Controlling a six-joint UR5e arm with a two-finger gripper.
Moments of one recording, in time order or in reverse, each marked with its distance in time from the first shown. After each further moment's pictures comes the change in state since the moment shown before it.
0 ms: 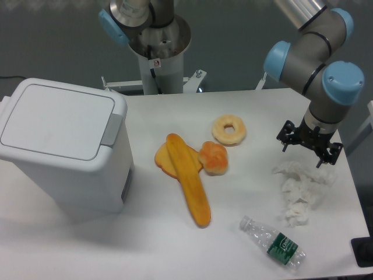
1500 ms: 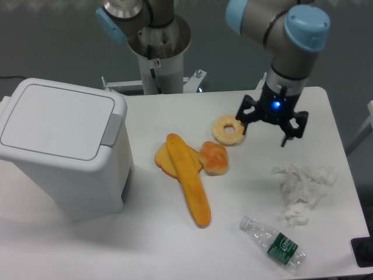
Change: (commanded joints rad) arm -0.075 0.324 -0.115 -0.201 -0.227 -0.349
